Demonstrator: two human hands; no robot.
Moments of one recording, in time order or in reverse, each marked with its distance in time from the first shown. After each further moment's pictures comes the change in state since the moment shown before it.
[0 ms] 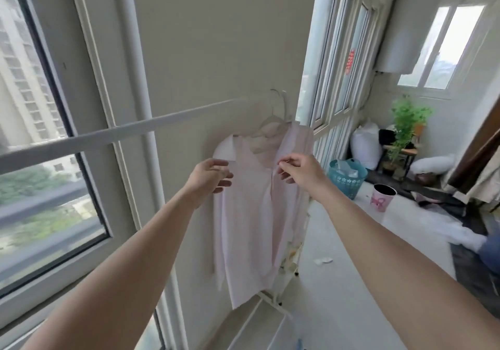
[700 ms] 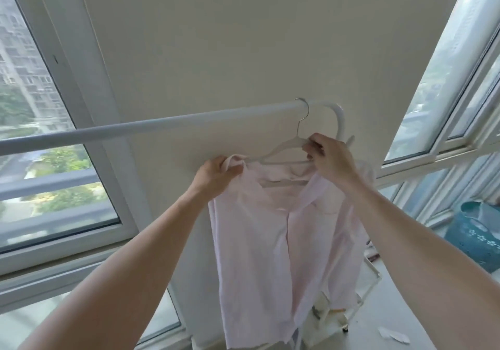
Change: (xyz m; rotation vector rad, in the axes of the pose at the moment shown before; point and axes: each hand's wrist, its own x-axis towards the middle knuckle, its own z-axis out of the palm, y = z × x) left_hand 0.173 0.000 0.052 0.512 0.567 -0.034; right_hand 0.326 0.083 -0.008 -0.298 -0.214 -0.462
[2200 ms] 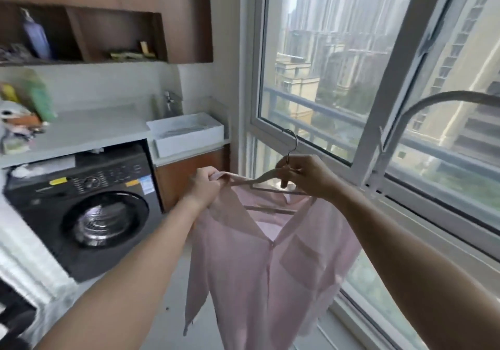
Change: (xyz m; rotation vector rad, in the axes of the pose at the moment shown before) left_hand -0.831 -0.322 -0.637 0.136 1.159 -0.859; right_hand -0.613 -0.830 0.313 0.731 -1.161 -1.214
